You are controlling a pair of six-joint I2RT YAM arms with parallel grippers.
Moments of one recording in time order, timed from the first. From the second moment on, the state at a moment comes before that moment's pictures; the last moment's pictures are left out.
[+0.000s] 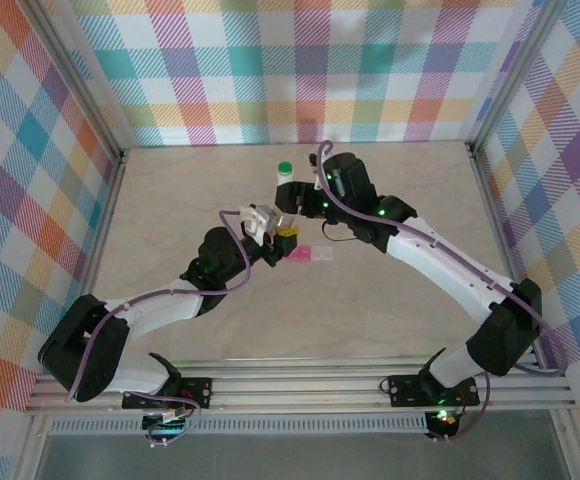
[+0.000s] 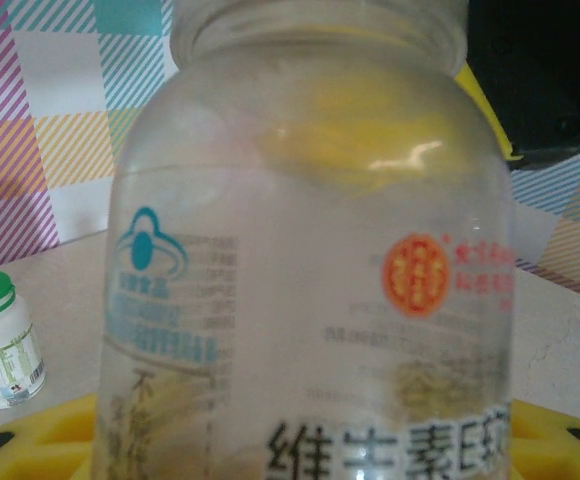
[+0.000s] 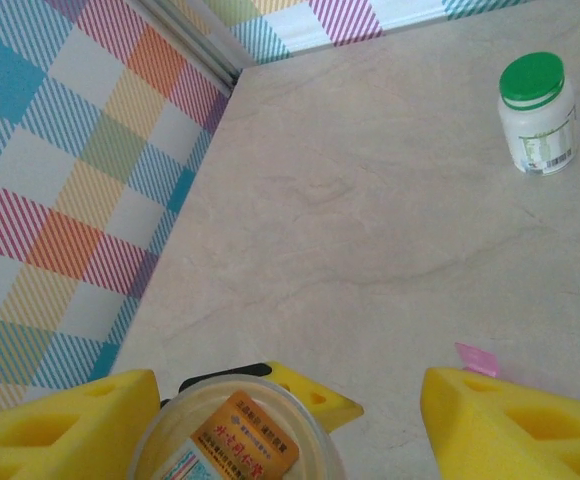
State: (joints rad) left arm -0.64 1.35 0.61 0.70 0.19 -0.09; right arm 0.73 1.49 1.42 -0.41 -0.11 0.63
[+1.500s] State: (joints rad) left arm -0.62 1.11 0.51 0.78 0.51 -0.05; right arm 0.69 1.26 1.13 -0.15 -0.68 0.06
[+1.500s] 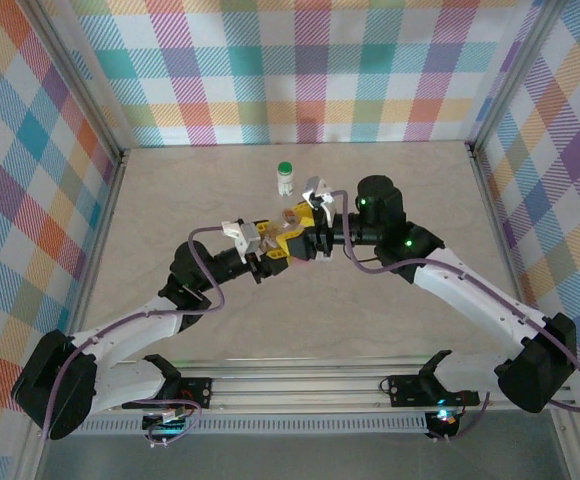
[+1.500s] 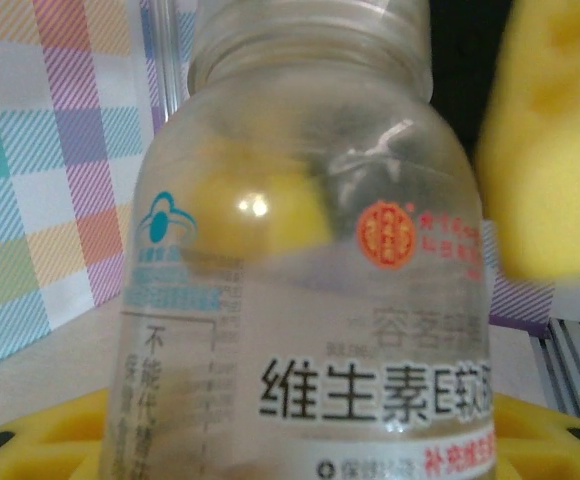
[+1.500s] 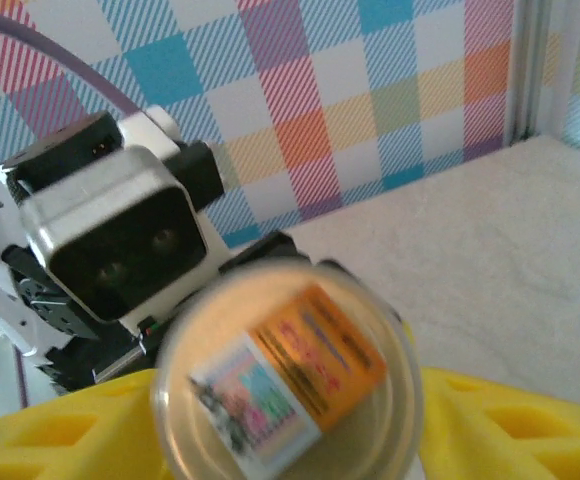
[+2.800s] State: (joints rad) left arm -0.62 1.22 0.51 0.73 0.03 0.04; right arm 0.77 1.54 1.49 -0.36 -0.19 0.63
